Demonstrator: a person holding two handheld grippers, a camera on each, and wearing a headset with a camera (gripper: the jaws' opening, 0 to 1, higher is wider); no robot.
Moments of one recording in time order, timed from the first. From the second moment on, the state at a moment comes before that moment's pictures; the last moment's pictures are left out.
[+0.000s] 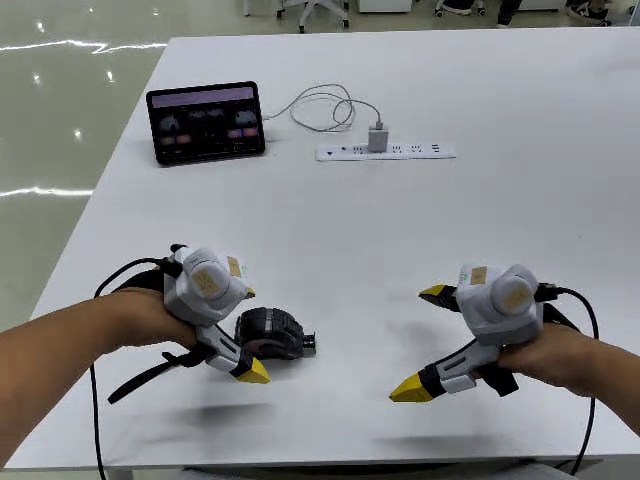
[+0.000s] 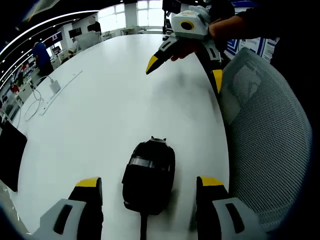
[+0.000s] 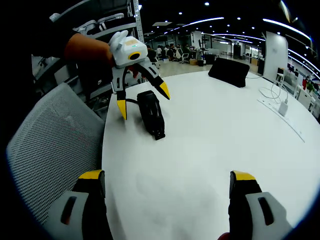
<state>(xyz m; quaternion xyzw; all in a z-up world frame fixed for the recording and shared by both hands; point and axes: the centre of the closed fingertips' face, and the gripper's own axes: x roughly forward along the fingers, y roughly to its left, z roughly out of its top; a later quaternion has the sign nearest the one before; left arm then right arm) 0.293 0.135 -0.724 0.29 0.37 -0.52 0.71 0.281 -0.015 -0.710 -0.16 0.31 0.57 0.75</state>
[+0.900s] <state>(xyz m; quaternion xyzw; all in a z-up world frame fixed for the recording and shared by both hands) 0.295 0.132 -0.725 0.32 0.35 -0.55 0.69 0.283 0.080 -0.736 -0.22 0.27 0.64 0.68</state>
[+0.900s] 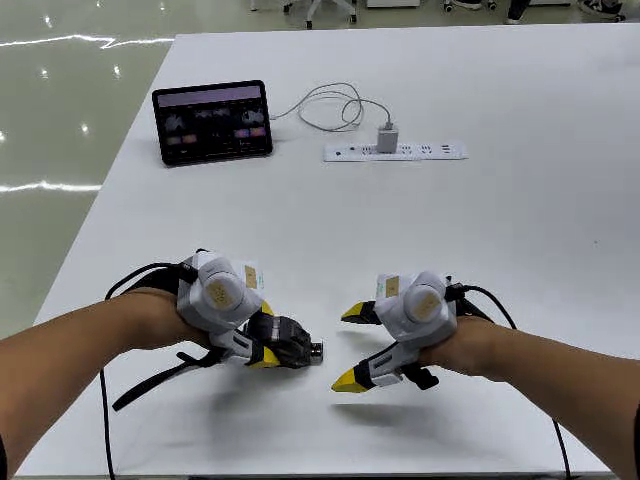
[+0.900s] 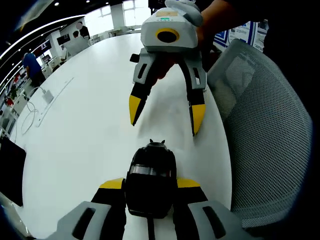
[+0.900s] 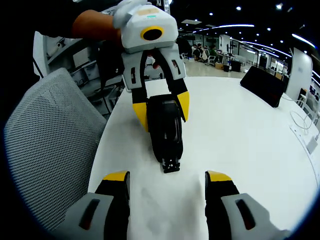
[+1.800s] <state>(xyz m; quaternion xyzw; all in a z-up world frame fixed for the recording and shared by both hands) 0.296 0.131 -0.726 0.31 0.36 -0.55 0.69 0.287 0.104 -0.761 -0.28 0.27 0.66 0.65</state>
